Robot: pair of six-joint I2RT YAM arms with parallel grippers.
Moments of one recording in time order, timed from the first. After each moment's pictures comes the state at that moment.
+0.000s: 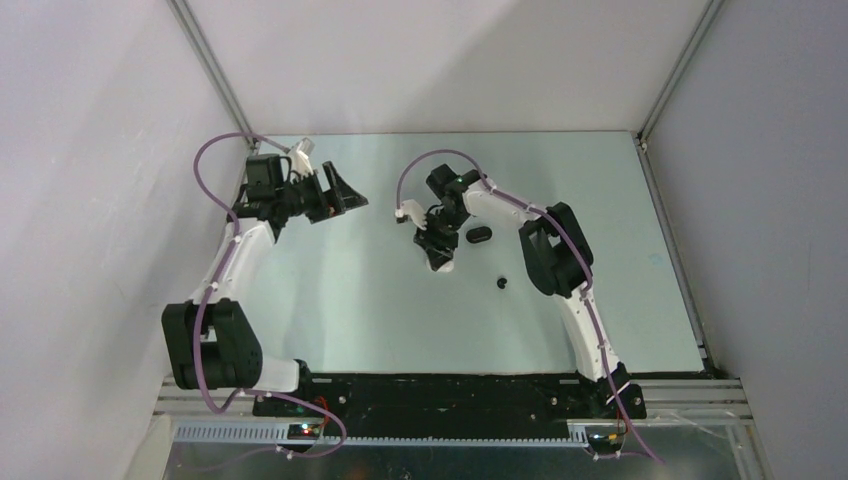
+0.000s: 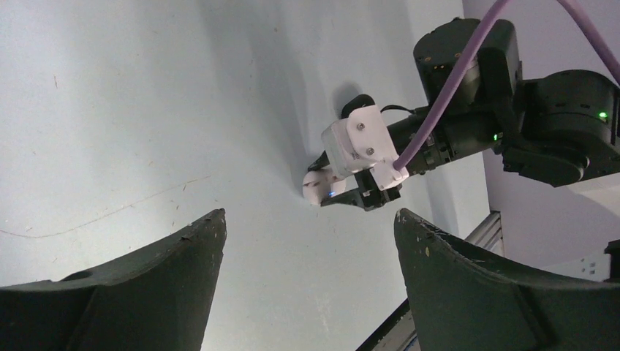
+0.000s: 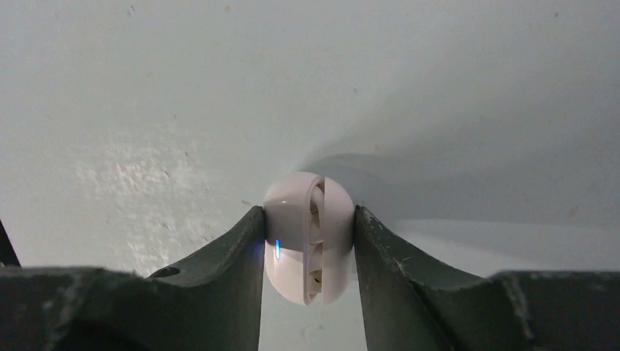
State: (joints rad) left arm 0.04 1.39 1.09 -0.35 0.71 -0.37; right arm 0.64 2.31 1.89 -0.91 -0.57 -0.75
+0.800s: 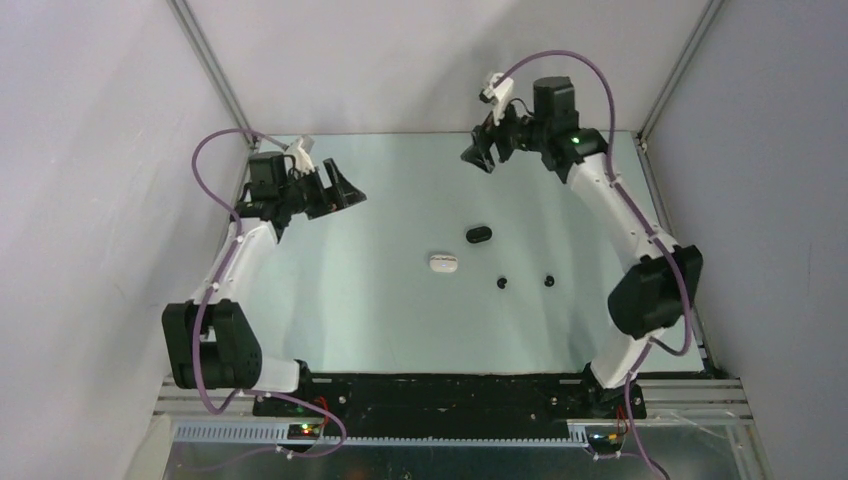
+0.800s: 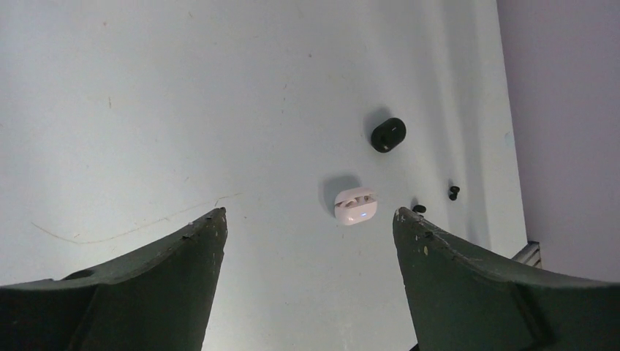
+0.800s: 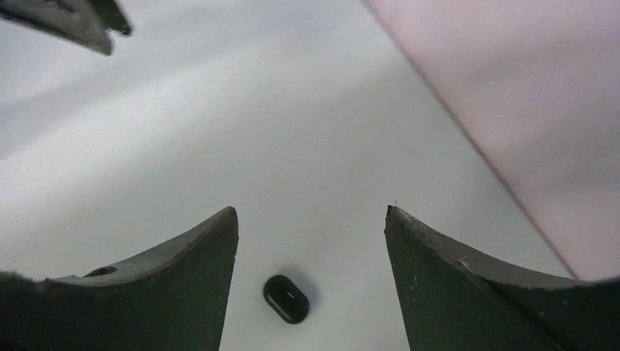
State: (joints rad) left arm 0.02 1.40 1.09 -0.32 0.59 -0.37; right arm 0.35 1.71 1.72 -0.40 -0.57 -0.36
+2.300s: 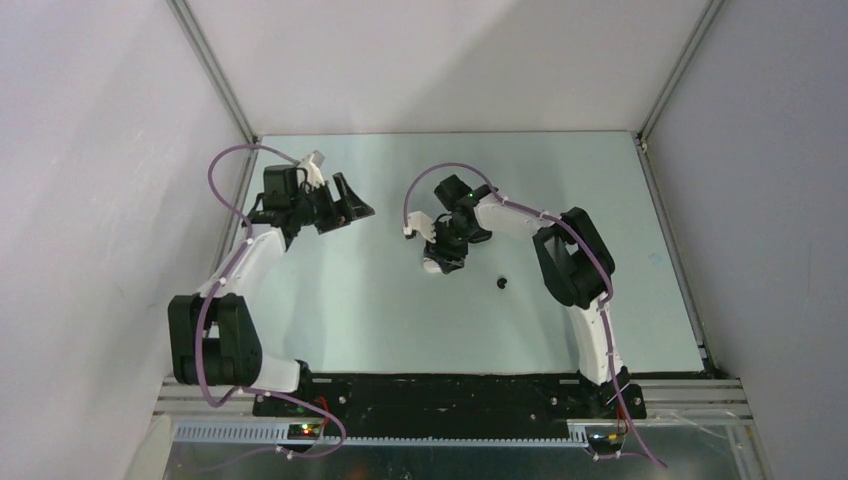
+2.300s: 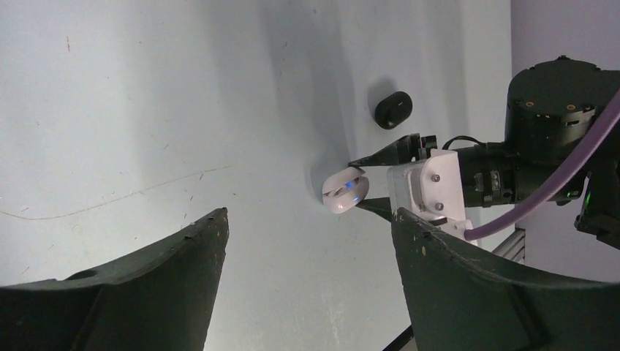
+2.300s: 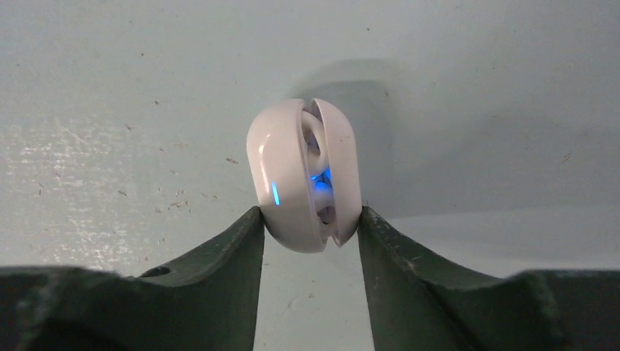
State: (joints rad) left arm -0.02 1.40 0.99 -0.28 0.58 -0.42; right arm 0.65 2.14 1.61 -0.73 -0.44 -0.84
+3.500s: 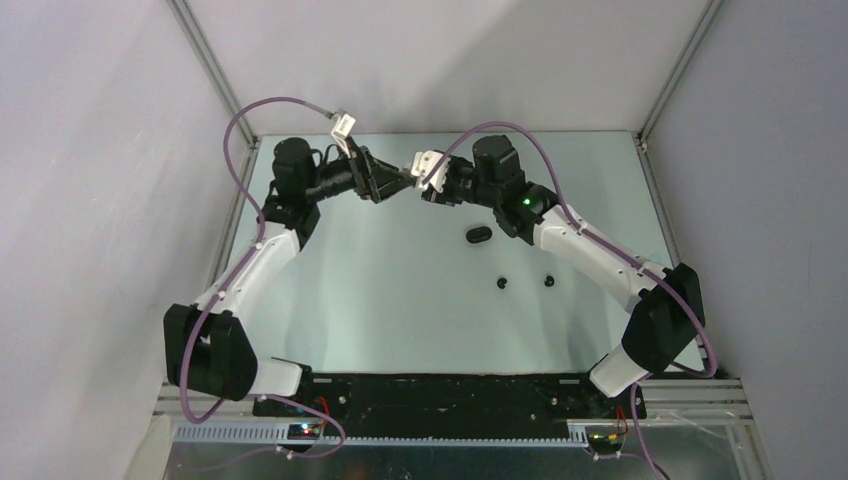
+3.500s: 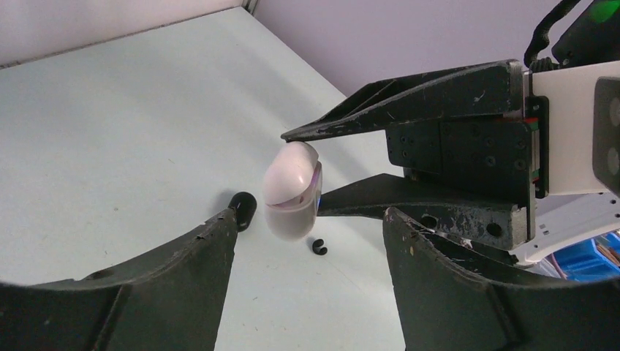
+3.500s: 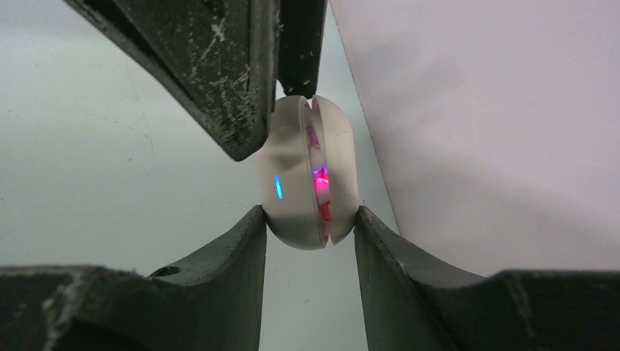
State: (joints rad) left arm -0.22 1.36 1.09 0.21 0.85 -0.44; right arm 0.69 1.58 1.42 -0.12 -0.30 -0.77
